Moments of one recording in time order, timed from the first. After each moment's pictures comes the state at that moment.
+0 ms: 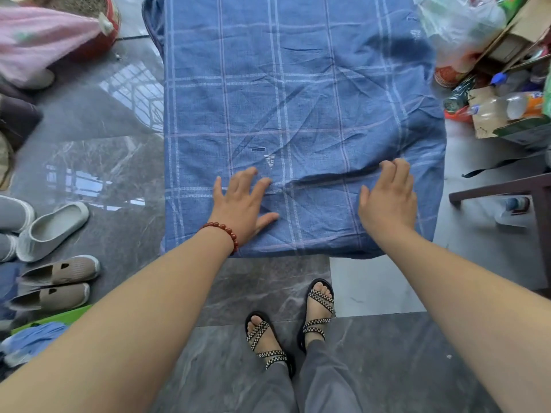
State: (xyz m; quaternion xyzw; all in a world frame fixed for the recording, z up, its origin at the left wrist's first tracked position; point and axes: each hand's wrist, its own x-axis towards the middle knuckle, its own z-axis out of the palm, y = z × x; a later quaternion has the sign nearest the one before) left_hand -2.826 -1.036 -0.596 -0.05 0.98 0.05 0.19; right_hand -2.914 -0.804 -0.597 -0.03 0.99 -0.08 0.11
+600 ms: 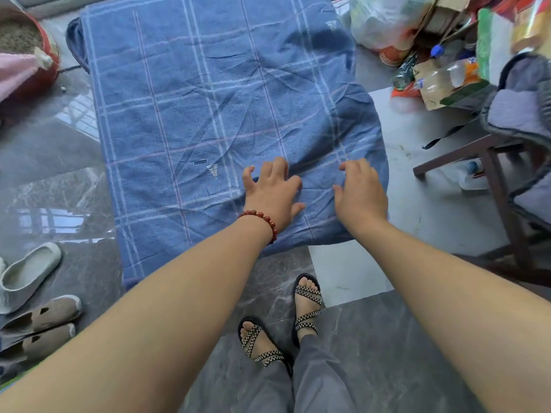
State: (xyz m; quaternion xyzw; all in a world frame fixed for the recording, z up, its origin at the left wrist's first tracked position) left_hand -2.892 -0.914 -0.582 0.03 0.99 0.08 0.14; right_hand -2.920 -0.759 -0.583 0.01 0.97 -0.17 0.15
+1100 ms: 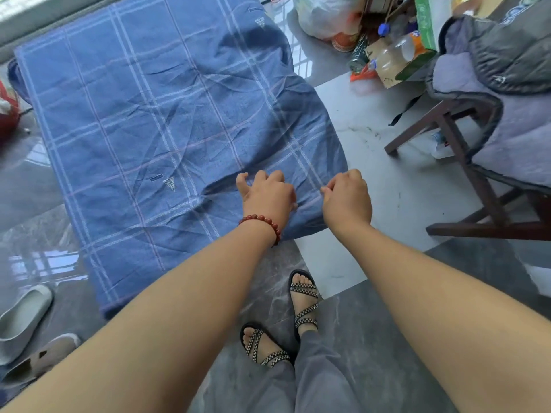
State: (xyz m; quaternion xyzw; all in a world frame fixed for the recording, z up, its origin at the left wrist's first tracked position) left_hand -2.897 -0.846 -0.580 0.06 0.97 0.05 0.21; right_hand -2.895 -0.712 -0.589 0.18 0.95 -0.20 0.18
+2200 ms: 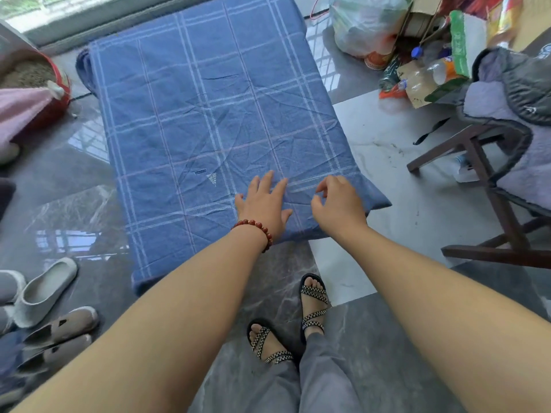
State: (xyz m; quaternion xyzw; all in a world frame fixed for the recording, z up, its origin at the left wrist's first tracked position) left_hand -2.869 -0.903 -0.572 -0.01 0.96 0.09 0.26; right_hand -2.887 -0.758 -0.561 0.05 0.93 -0.30 0.20
